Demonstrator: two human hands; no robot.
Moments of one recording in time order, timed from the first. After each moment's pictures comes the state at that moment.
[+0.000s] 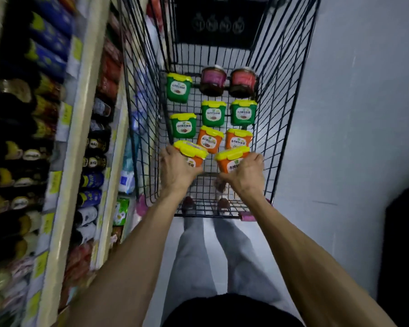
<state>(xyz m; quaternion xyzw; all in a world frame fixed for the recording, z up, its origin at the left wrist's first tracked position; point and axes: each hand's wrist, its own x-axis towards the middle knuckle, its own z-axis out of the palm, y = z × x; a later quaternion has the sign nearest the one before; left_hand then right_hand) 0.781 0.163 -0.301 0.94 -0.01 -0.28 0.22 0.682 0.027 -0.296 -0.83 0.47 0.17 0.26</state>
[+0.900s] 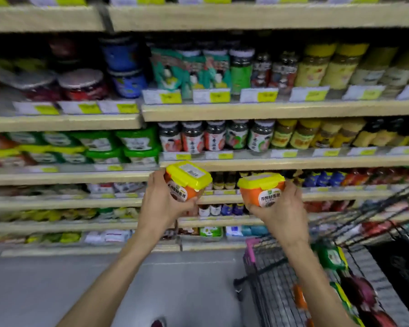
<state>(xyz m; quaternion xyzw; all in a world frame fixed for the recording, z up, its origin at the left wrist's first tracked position) 0.501 0.391 0.000 0.83 0.40 0.27 0.28 0.690 0.199 -0.009 -0.91 -0.26 0.01 0.33</state>
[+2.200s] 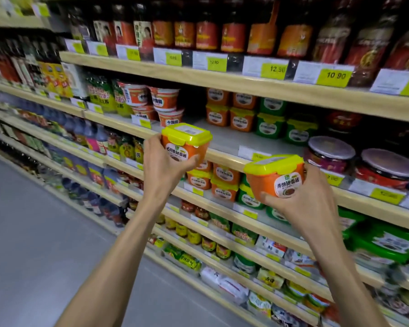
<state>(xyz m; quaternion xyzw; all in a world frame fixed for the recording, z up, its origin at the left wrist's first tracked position) 0.040 0.791 0.124 0.65 0.56 0.51 0.13 0.287 0.658 0.126 -0.76 -0.51 0.03 0.41</state>
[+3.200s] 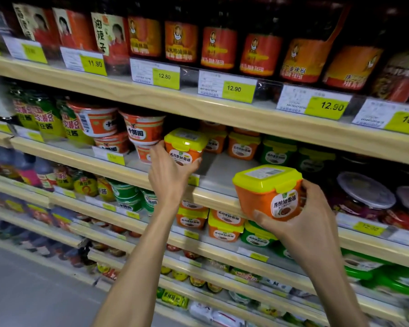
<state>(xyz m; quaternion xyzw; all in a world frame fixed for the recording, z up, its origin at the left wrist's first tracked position) 0.081 1.002 0.105 0.63 0.57 0.50 0.14 0.232 0.784 0.147 -0.78 -0.45 0.04 0.44</state>
